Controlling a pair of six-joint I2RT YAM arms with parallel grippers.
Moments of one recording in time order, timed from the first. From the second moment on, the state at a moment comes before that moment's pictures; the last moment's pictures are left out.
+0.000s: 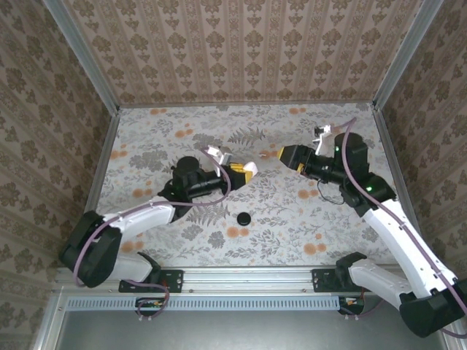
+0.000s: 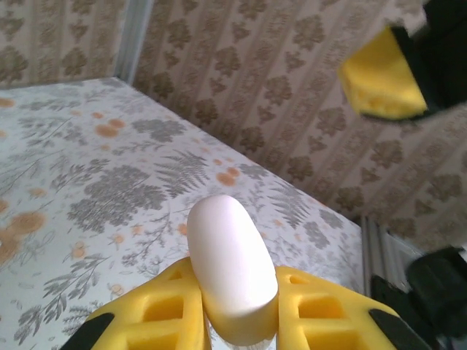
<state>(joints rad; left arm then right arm) -0.68 1.31 0.66 0.56 0.67 -0.35 0.34 0.97 1.05 -0.43 -0.53 0.72</state>
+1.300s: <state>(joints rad) -0.65 1.12 0.89 -0.22 0.93 0.33 0.59 1.23 1.08 -0.43 -0.71 0.63</state>
